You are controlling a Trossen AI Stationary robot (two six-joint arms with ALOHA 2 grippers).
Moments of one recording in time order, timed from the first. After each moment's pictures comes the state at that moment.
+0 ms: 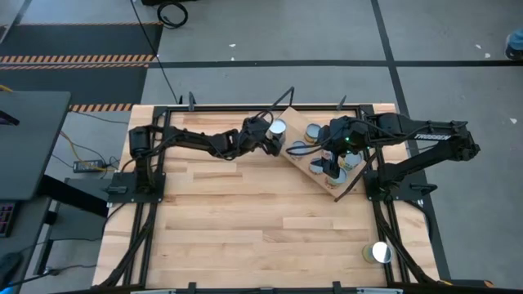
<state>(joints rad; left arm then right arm) 0.22 1.91 1.14 0.35 -0.47 -0.35 -0.02 1.13 1.27 -1.00 0.11 0.22</state>
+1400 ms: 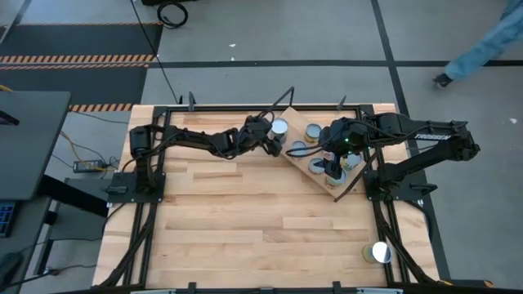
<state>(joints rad) 0.23 1.92 1.15 0.37 -0.41 -0.24 -0.02 1.13 1.27 -1.06 0.10 0.23</state>
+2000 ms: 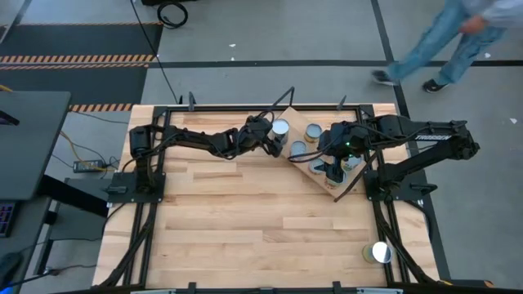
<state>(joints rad) 0.23 1.92 1.15 0.39 -0.40 -0.24 0.02 1.13 1.27 -1.06 0.10 0.23</state>
